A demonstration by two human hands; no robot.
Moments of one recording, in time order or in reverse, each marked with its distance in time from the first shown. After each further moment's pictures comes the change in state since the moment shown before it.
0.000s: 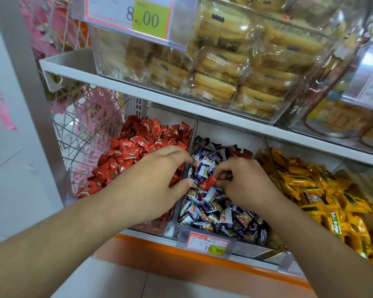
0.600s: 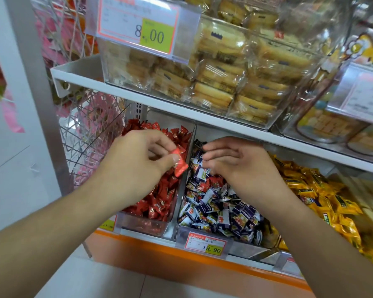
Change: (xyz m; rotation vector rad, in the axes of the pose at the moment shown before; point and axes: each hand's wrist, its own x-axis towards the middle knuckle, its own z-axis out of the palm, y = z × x) left_hand -0.001 -0.002 -0.029 -0.357 0.270 -0.255; right_hand -0.020 -0.053 -0.043 0.775 0.075 0.027
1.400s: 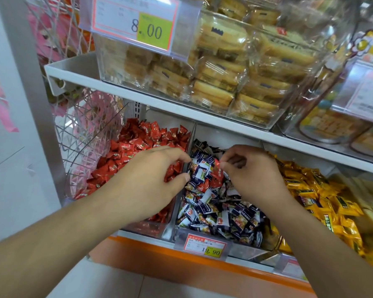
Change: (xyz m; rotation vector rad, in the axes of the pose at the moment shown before) left_hand -0.008 0.002 0.017 0.263 -0.223 0.146; right_hand 0.012 0.040 -0.014 -0.545 0.188 -0.089
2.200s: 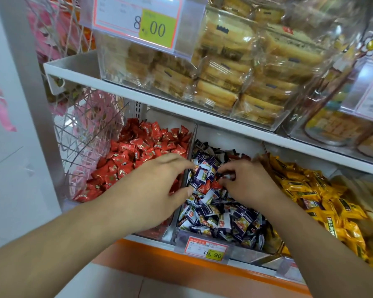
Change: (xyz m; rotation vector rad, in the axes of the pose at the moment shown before) left_hand -0.003 -0.005 0.009 0.084 -0.074 0.090; right_hand 0.015 0.020 0.016 -0.307 -0.311 0.082
